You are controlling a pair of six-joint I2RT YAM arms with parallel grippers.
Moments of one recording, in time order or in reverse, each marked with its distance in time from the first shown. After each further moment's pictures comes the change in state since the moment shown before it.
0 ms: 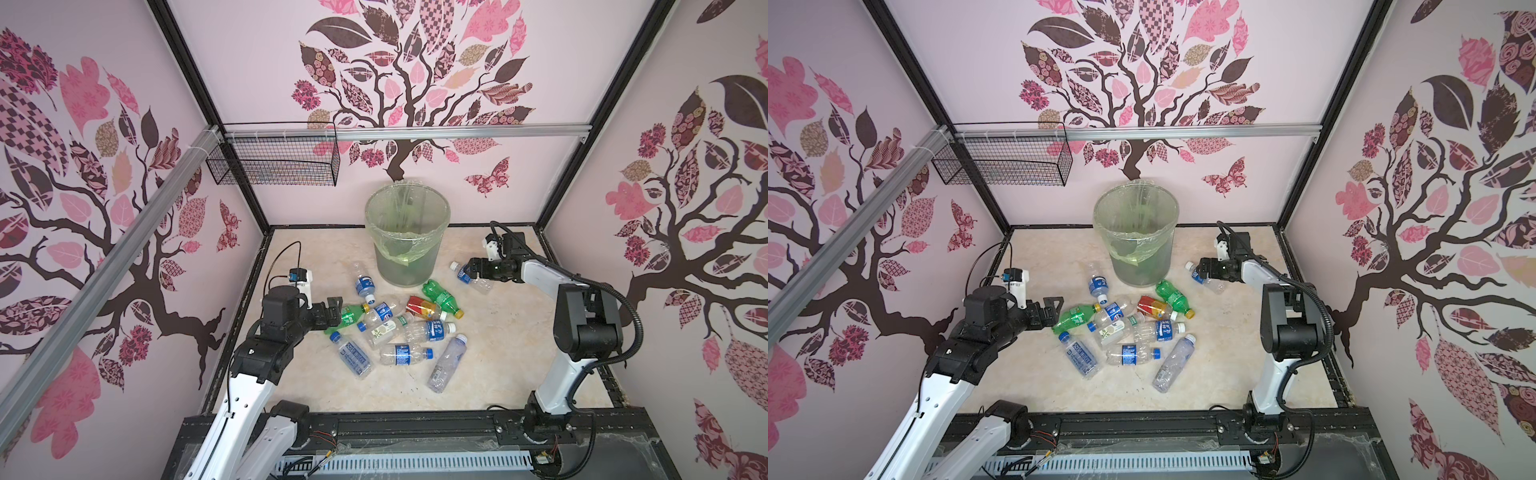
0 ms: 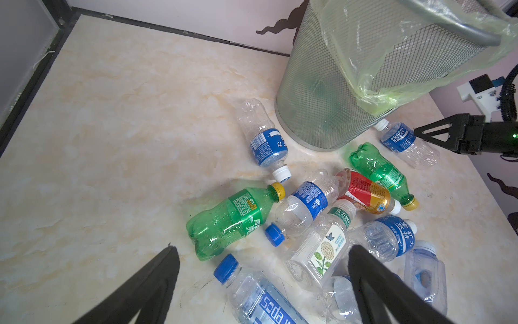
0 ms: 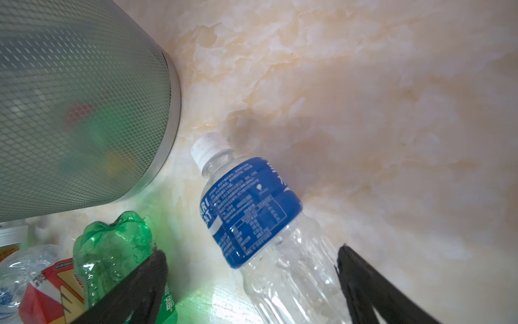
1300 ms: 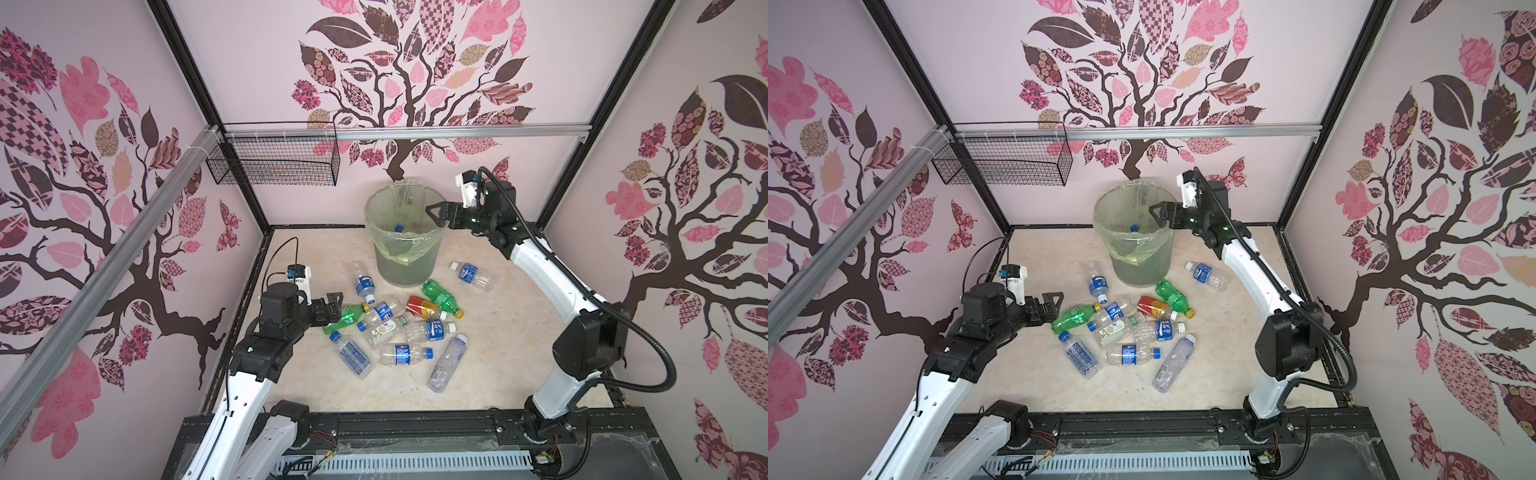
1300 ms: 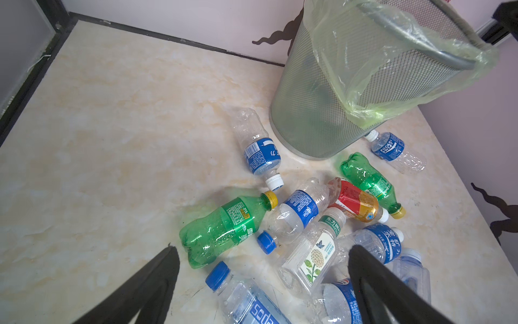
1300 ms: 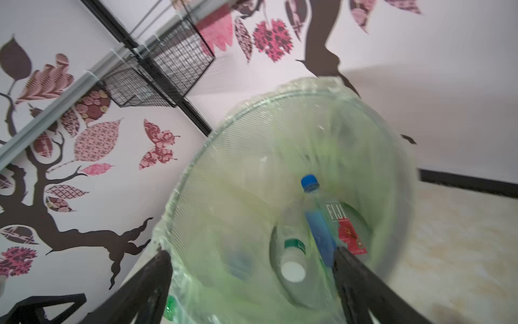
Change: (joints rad) left arm 0.000 0.021 0.030 0.006 0.012 -0.023; right arm 0.212 -0.173 0.364 0.079 -0.114 0.283
